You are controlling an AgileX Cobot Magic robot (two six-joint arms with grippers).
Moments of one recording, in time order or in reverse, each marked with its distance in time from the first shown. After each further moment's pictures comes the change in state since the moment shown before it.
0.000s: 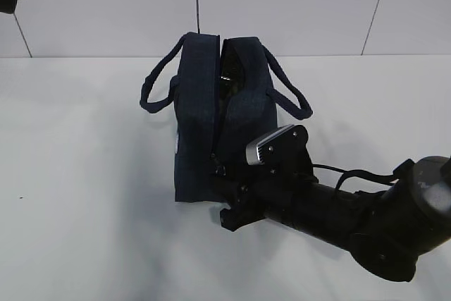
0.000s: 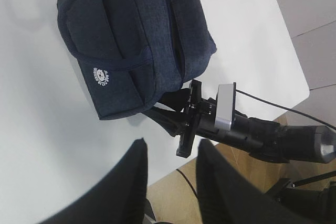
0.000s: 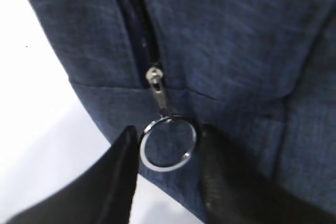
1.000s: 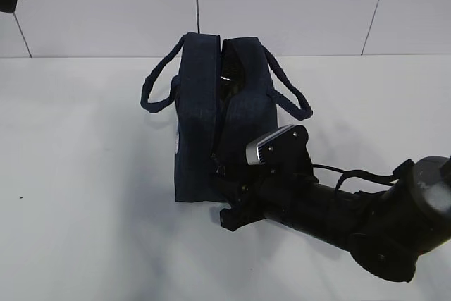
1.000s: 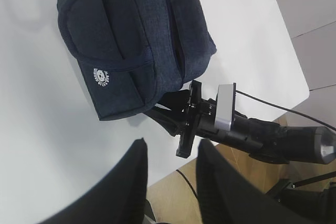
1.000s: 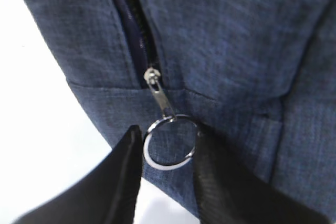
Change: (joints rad) left arm 0.000 0.000 0.000 -0.001 -0.002 0.000; right arm 0.000 0.000 0.000 0.004 0.000 0.000
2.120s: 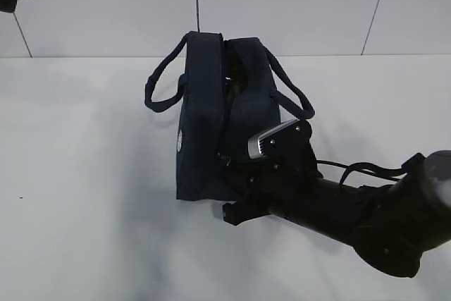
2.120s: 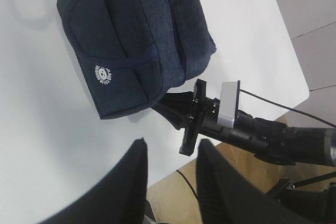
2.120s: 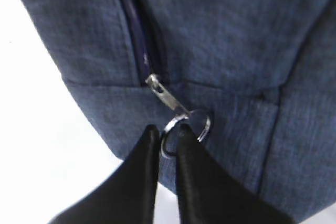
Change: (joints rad) left arm 0.000 0.000 0.000 -0.002 0.000 0.000; right arm 0.000 -0.046 0.003 0.033 0.076 0.000
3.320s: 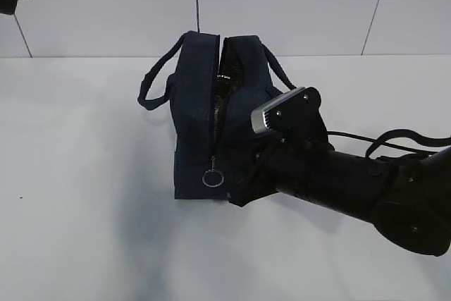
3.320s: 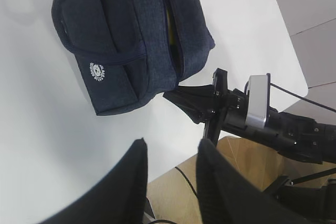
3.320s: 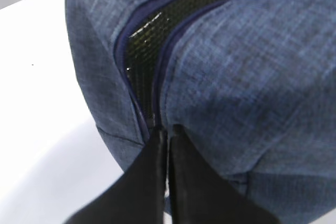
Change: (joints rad) left arm 0.000 0.000 0.000 0.000 0.010 0.000; right arm 0.000 -0.190 0.006 -0.066 0.155 0.000
